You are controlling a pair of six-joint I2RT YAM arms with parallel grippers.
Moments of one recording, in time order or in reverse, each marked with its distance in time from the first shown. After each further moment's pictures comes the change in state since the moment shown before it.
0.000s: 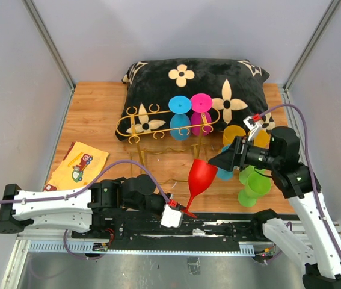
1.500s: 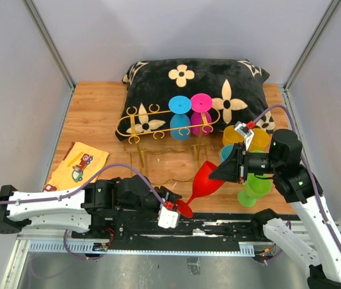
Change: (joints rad) left arm -0.013 -0.045 0.018 -0.079 -0.139 0.117; right arm 0.075 -0.019 0.002 0.089 -0.352 -0.030
